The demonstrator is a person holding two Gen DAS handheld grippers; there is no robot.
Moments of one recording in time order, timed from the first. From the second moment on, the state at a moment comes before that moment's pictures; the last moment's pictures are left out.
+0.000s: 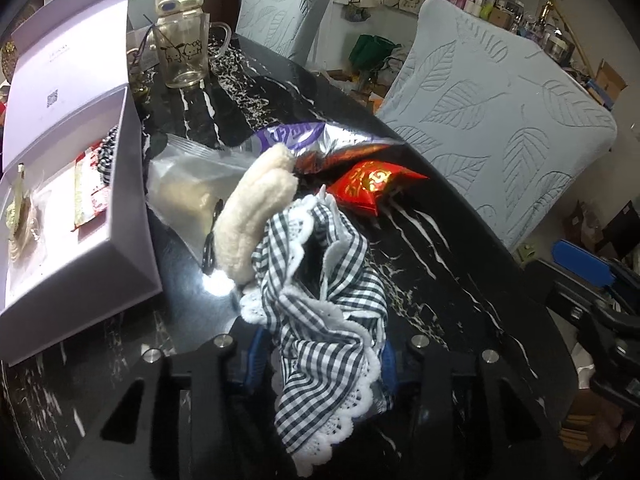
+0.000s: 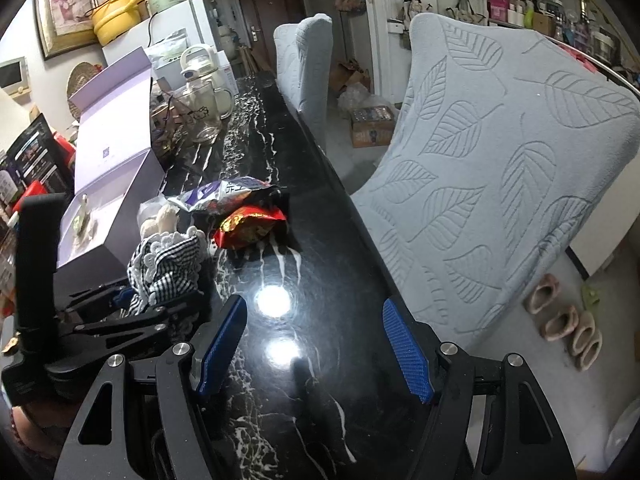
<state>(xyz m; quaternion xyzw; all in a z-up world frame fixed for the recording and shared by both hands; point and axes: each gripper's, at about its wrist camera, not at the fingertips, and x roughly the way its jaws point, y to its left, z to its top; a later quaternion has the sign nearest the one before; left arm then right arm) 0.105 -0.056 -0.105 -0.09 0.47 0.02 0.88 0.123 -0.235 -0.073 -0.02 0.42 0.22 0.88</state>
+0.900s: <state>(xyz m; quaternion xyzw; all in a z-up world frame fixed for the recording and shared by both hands) 0.095 -0.021 -0.038 -0.09 0.39 0.05 0.91 0.189 -0.153 -0.087 -0.08 0.42 0.30 0.85</state>
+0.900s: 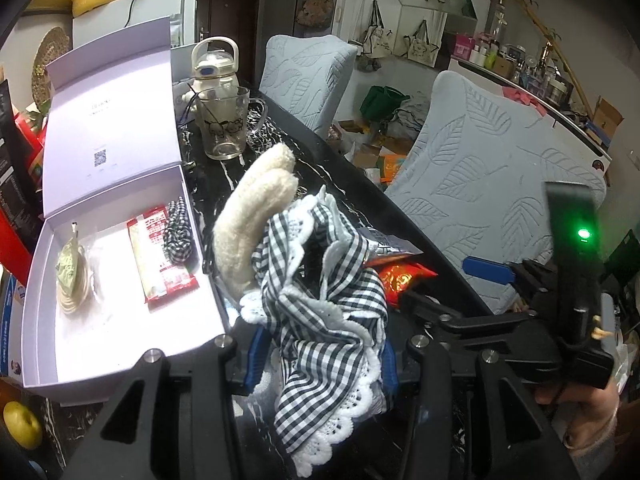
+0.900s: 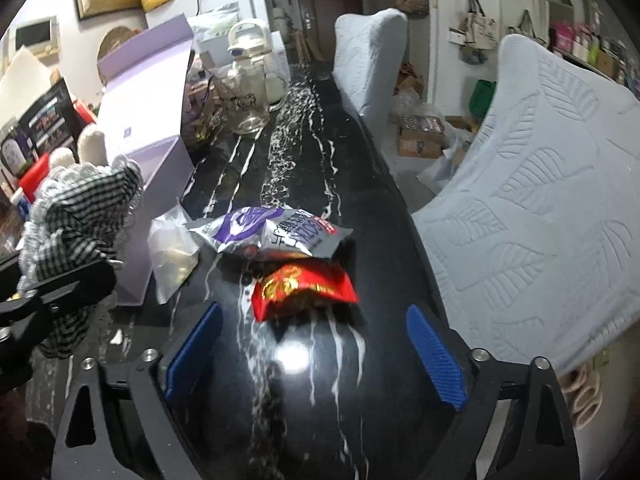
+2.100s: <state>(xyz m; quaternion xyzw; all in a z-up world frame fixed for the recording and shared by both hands) 0.096 -0.022 -0.043 -0.10 0.40 0.05 0.91 0.188 -0.151 -0.115 -0.10 0.43 0.31 0.84</state>
